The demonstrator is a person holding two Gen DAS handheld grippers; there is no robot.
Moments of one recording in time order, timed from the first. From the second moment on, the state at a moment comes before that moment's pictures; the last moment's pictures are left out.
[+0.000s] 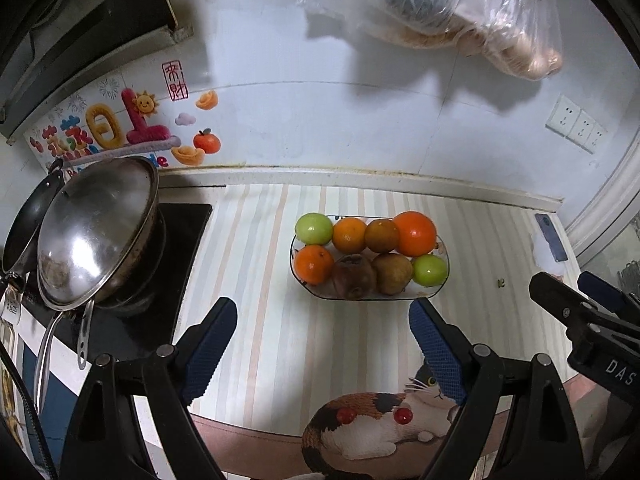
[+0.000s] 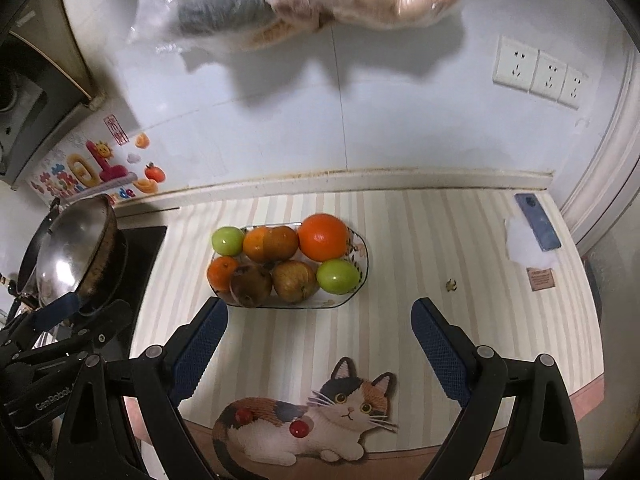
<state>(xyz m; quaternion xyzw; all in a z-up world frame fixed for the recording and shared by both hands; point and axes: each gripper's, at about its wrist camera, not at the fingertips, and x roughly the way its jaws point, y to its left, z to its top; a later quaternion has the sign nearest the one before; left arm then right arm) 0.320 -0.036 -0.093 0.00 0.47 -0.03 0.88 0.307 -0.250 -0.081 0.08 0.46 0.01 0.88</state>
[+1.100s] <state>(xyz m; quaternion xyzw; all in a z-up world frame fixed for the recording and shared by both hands) 0.309 -0.051 -0.344 -0.03 0.73 -0.08 0.67 0.276 -0.224 -0.336 0.13 0.70 0.12 0.70</state>
